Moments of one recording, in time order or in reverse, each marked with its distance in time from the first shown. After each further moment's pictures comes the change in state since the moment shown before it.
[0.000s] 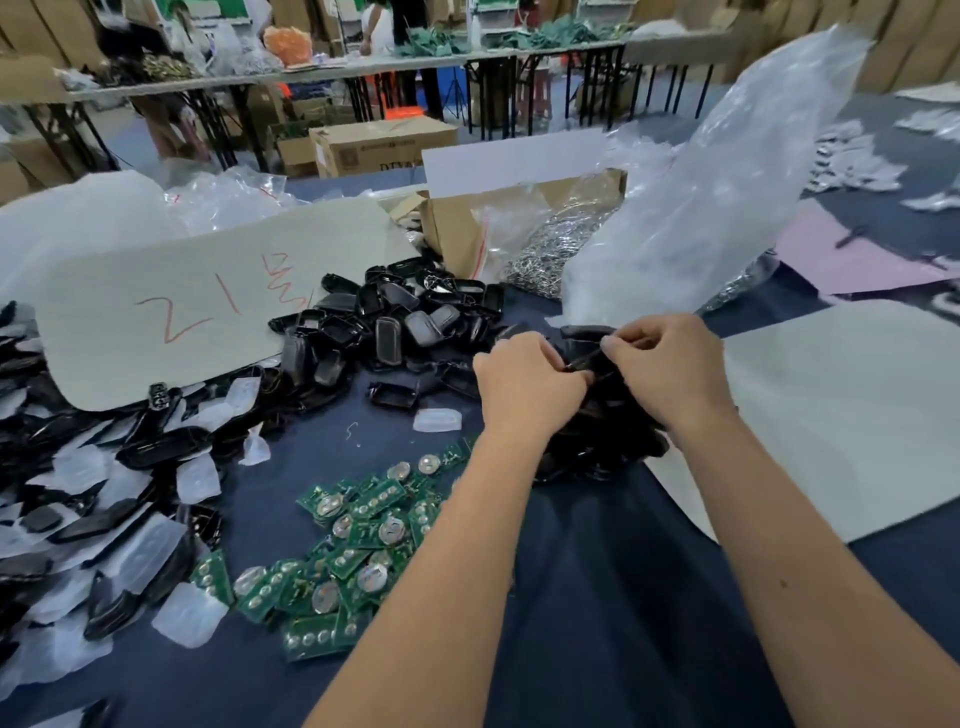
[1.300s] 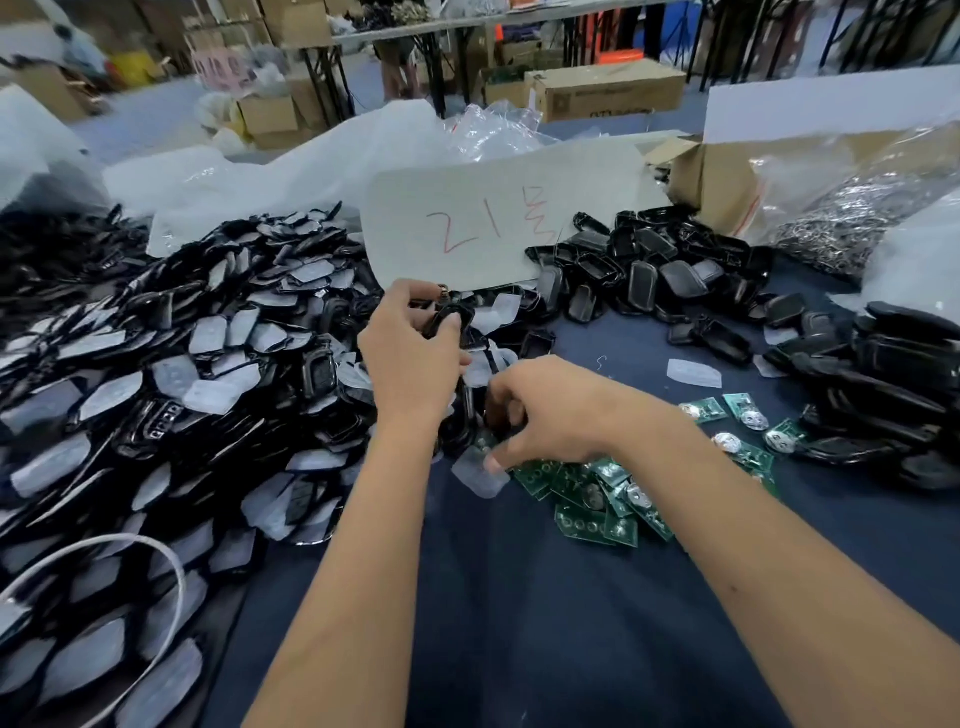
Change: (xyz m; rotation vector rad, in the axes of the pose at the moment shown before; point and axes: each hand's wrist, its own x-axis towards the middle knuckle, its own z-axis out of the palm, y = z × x) left_hand -0.090 -0.206 -0.207 -0.302 0.718 -0.178; right_hand -0.154 -0.173 0.154 -0.356 -1.134 -0.783
